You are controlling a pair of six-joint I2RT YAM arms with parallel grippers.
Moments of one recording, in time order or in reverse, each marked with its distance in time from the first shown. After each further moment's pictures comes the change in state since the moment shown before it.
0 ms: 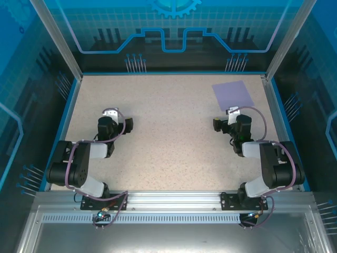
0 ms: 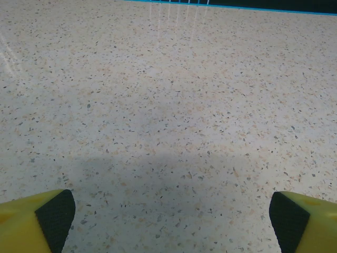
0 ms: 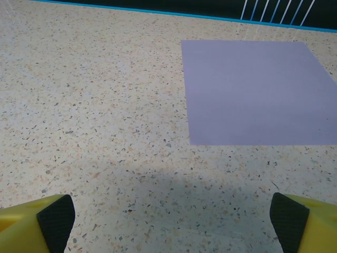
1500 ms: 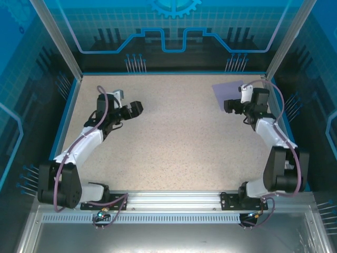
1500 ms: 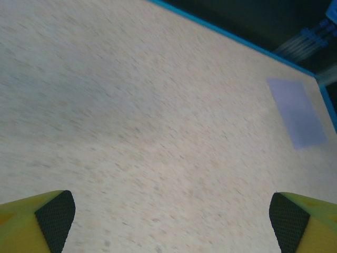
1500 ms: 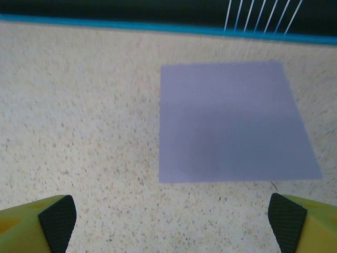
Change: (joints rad) left arm -0.114 -0.195 0.447 -0.798 0.294 -0.390; right arm -0.165 -0.011 0.549 -0.770 -0.178 -0.054
